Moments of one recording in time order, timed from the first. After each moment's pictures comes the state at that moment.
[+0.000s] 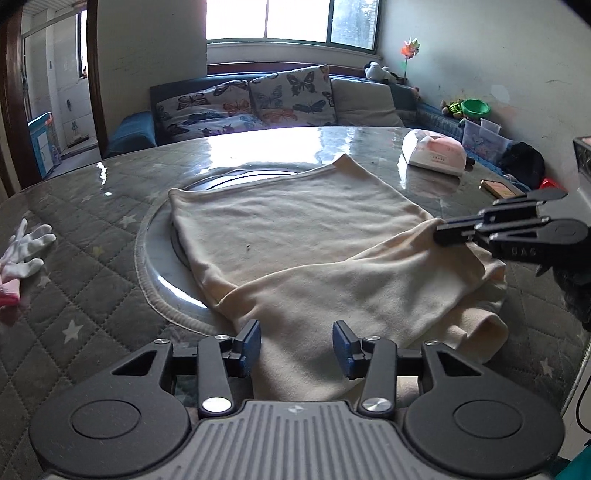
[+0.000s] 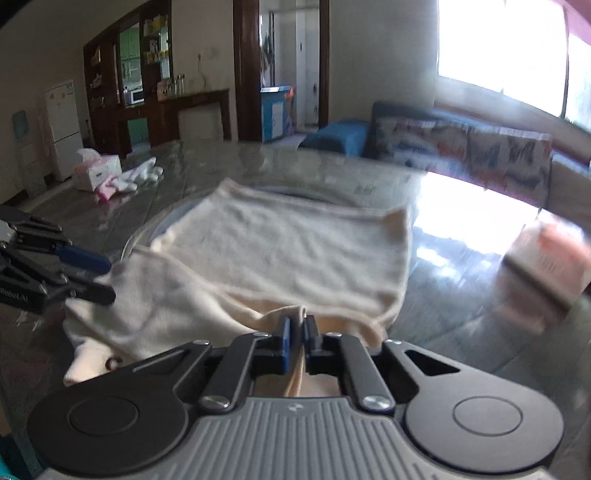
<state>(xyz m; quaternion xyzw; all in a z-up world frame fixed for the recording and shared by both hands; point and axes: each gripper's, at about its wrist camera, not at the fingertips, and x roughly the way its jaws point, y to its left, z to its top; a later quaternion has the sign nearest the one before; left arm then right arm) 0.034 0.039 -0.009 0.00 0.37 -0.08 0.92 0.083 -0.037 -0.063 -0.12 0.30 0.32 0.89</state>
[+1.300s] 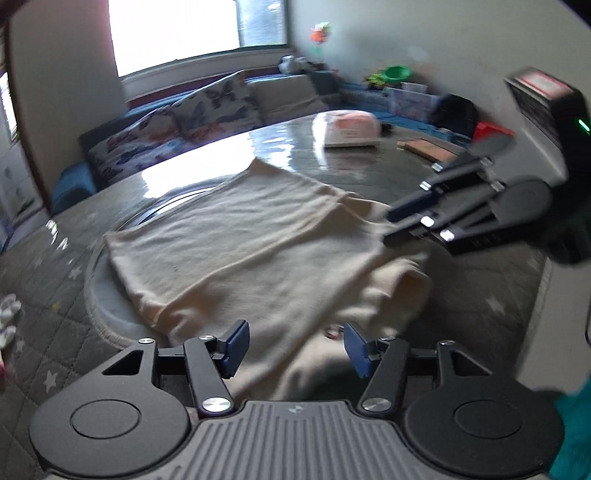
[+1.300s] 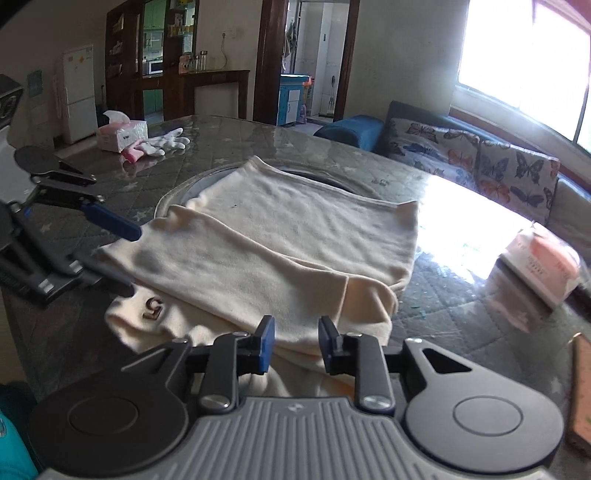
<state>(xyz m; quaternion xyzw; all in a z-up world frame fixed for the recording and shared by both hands) -0.008 -0.015 -0.002 0.13 0.34 -0.20 0.91 0.031 -0.042 -0.060 -0.18 0.31 0.33 0.87</state>
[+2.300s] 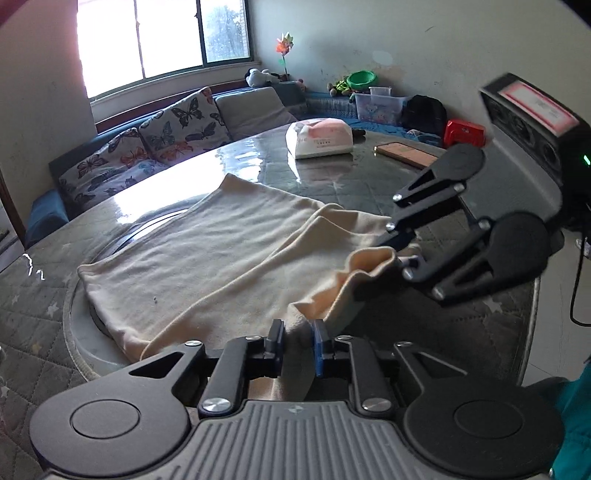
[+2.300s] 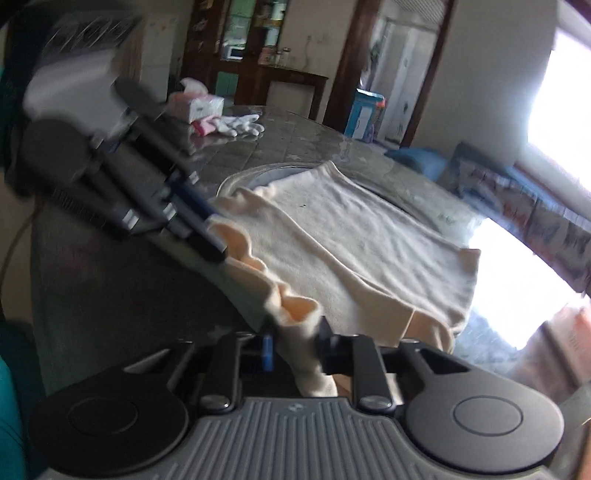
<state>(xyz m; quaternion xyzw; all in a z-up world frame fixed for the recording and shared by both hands) 0.026 -0.009 -0.011 0.13 0.33 -0.24 0.90 0.031 -0.015 -0.076 -0.24 0.28 0.43 0.83</state>
